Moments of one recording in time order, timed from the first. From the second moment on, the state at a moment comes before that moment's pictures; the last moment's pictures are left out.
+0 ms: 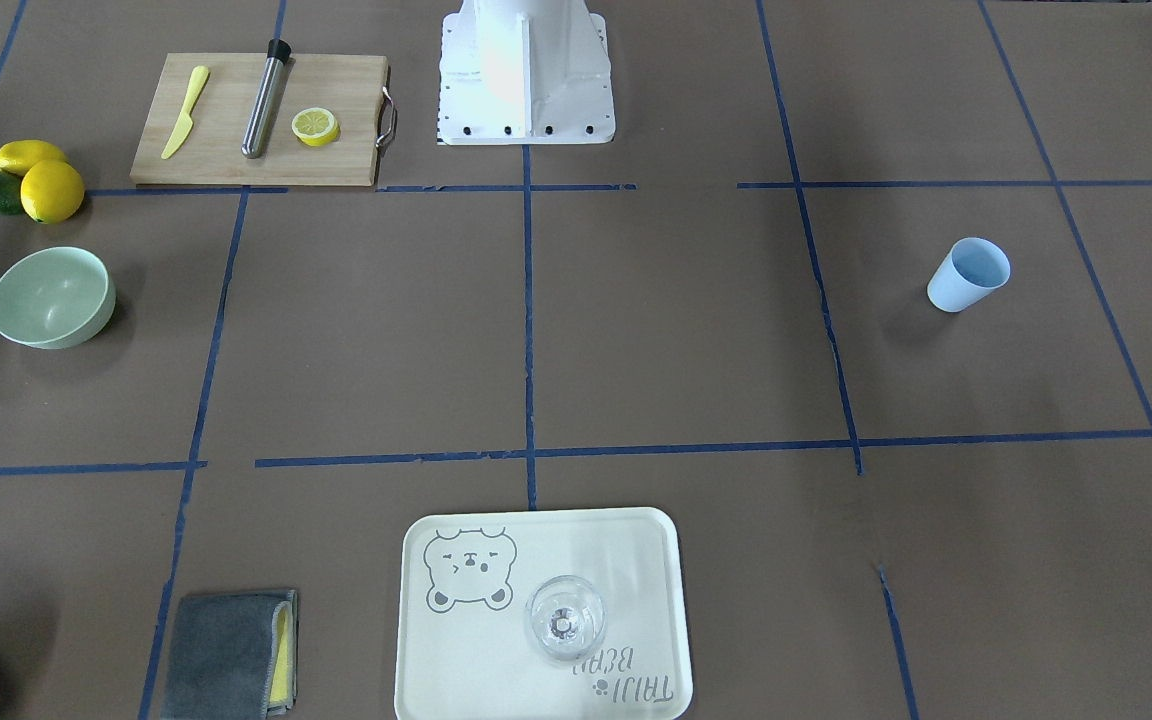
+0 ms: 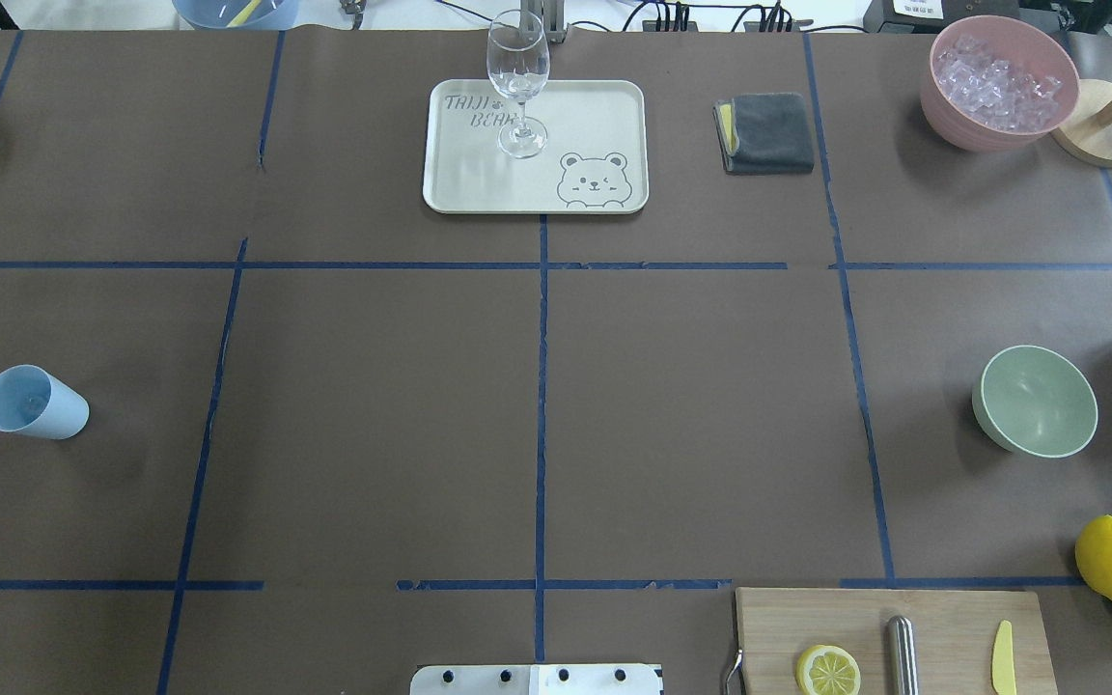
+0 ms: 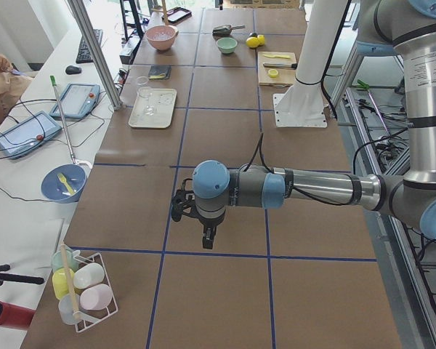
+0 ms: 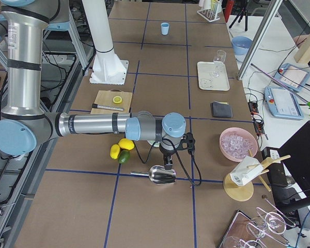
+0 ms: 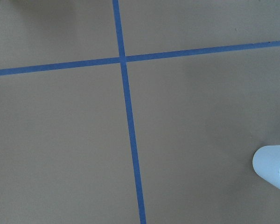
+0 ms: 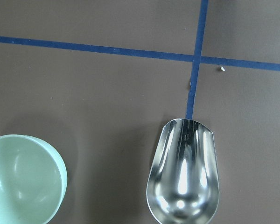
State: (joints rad) left arm -1.60 -1.38 -1.85 -1.52 -2.43 0.08; right arm 1.51 -1.68 1.75 -1.63 2.43 -0.05
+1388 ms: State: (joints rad) left arm -1.60 -1.39 -1.82 -1.62 -2.43 0.14; right arm 1.42 -1.70 1.74 -1.50 2.44 -0.05
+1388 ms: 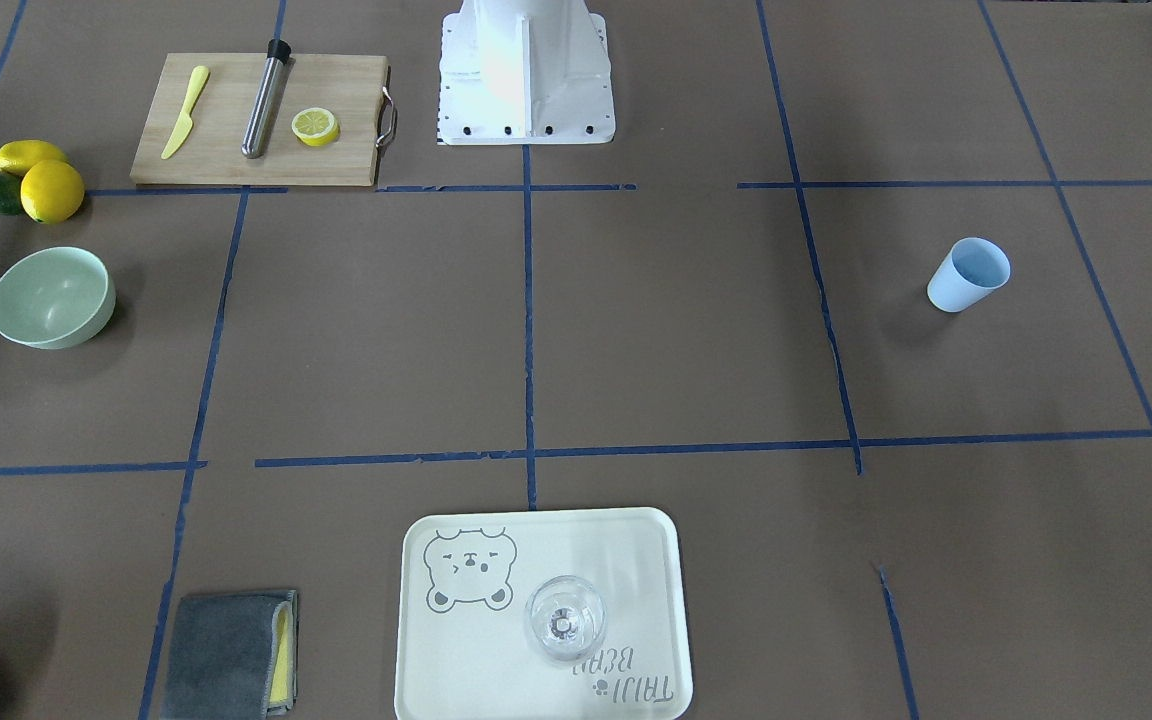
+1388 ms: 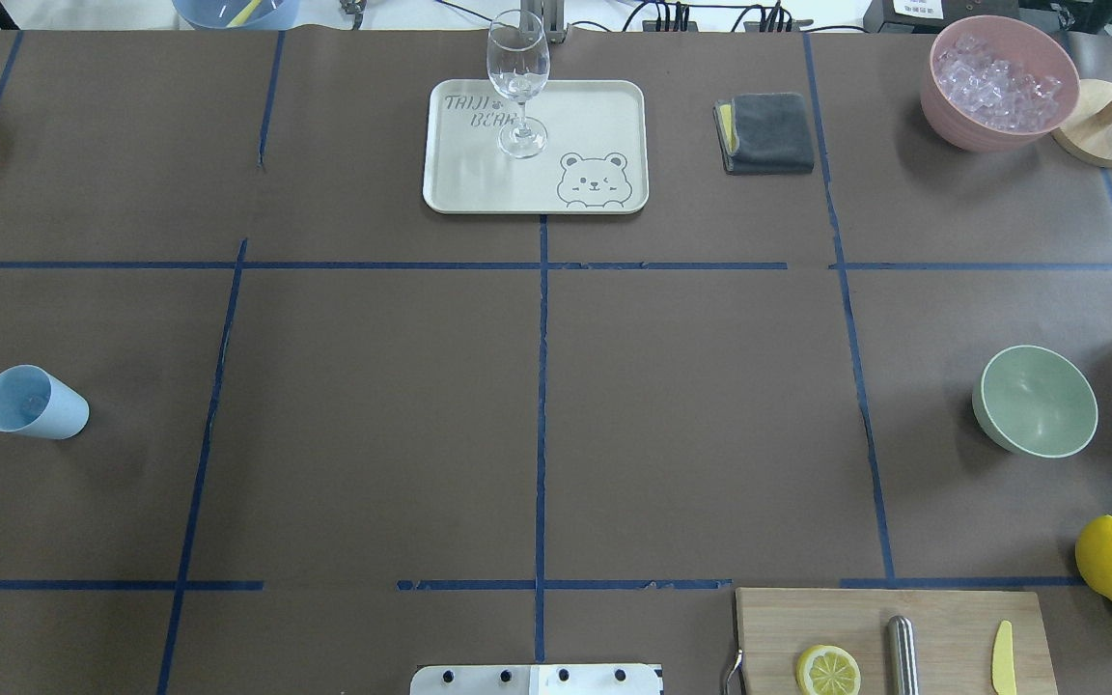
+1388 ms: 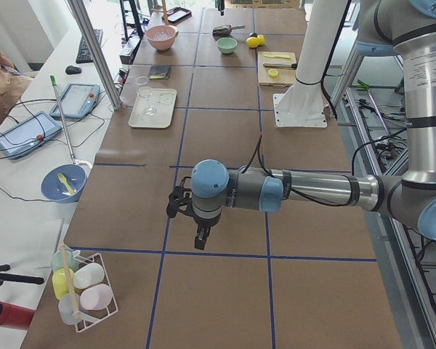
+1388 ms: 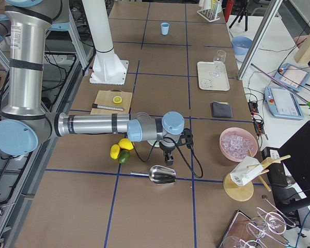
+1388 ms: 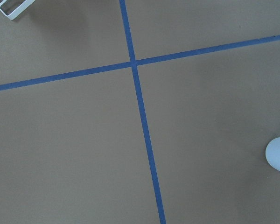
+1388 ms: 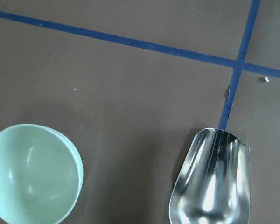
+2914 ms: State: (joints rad) left arm -1.60 -1.39 -1.80 -1.76 -2.56 0.14; right arm 0.96 -1.81 1.68 -0.83 2.22 0.84
